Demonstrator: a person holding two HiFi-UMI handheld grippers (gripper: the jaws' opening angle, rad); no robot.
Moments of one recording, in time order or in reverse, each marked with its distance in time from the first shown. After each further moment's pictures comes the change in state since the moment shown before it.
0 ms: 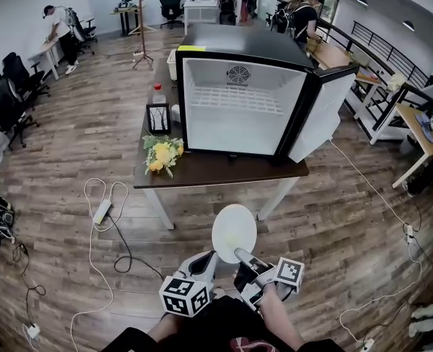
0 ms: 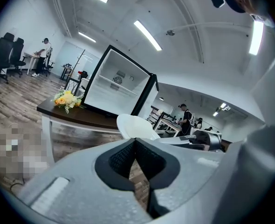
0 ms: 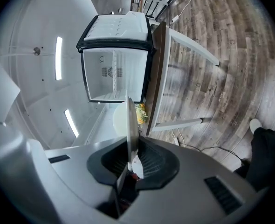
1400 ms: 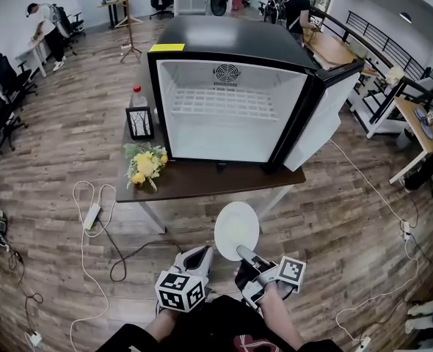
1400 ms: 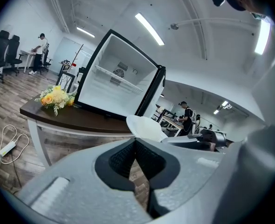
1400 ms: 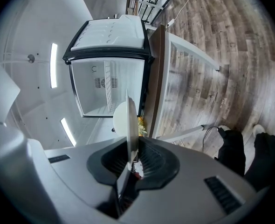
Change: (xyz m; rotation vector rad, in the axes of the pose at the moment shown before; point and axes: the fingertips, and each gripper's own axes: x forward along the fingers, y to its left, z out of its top) left arm 0.095 0.039 0.025 0.000 0.050 -0.005; right arm 0.035 -0.011 0.092 0.043 -0.064 -0.022
